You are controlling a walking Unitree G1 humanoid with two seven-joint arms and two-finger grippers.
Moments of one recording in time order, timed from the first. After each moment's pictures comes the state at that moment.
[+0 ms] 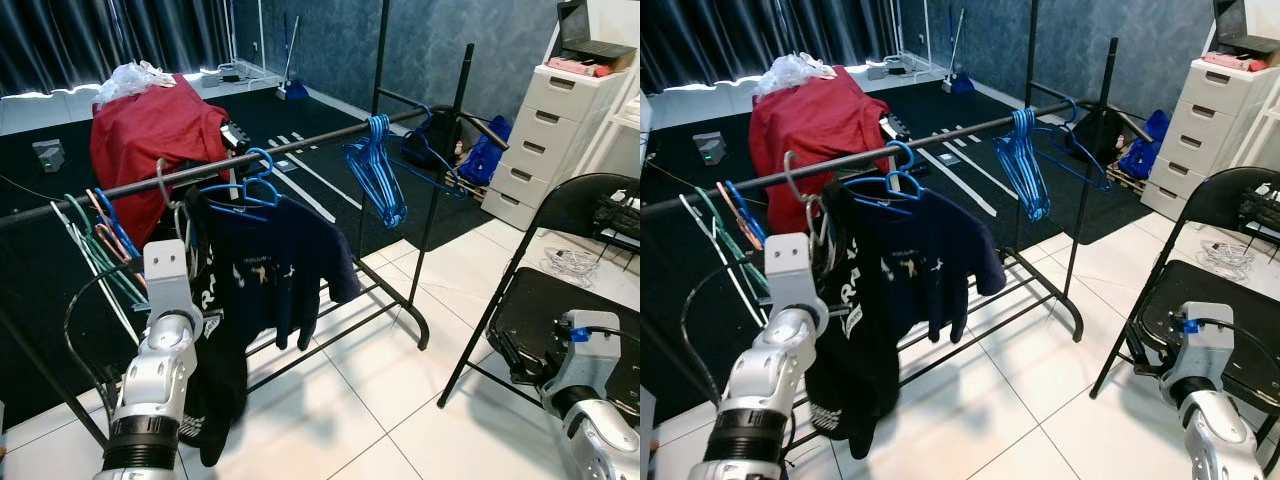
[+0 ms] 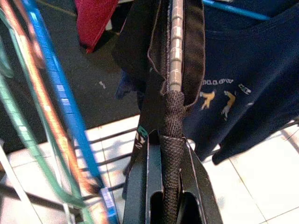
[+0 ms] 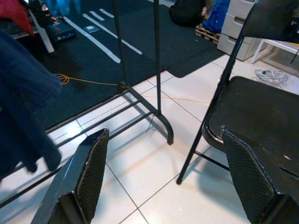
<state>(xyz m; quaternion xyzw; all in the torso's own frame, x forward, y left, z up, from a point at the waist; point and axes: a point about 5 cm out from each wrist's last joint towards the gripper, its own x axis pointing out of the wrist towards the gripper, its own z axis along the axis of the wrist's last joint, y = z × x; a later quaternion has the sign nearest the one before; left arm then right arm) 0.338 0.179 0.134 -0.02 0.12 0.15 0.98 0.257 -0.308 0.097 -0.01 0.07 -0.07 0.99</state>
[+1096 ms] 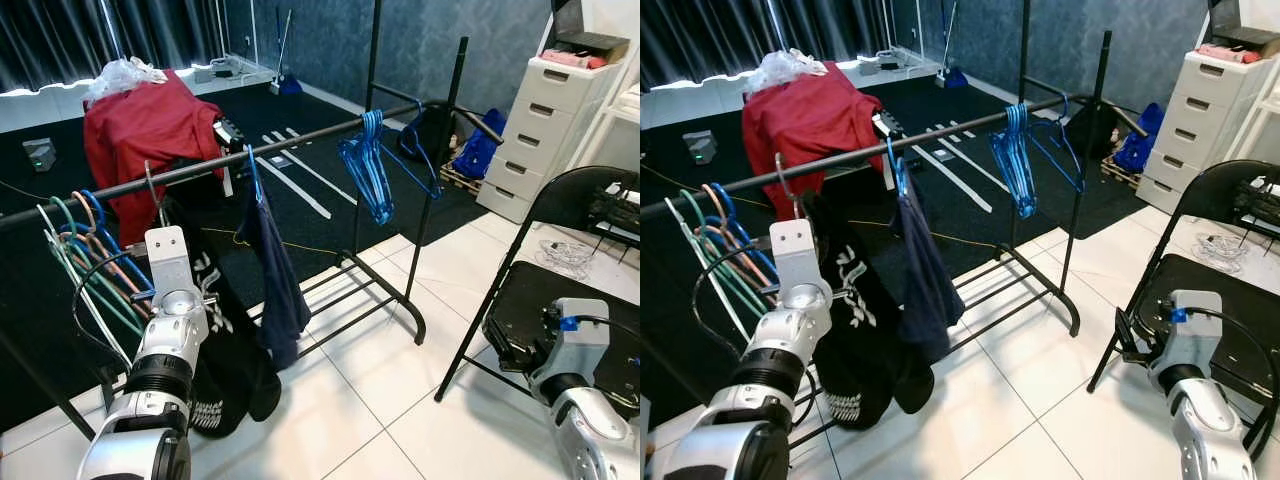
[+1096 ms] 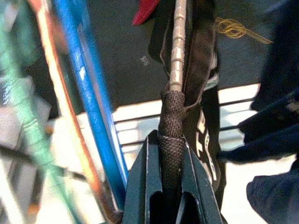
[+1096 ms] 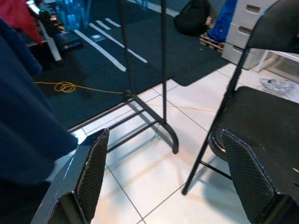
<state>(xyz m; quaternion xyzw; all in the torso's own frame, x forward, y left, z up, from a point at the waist) 0.365 0.214 0.114 -0.01 0.19 0.29 0.94 0.269 -0.293 0.110 -0.01 0.05 -0.05 1.00</state>
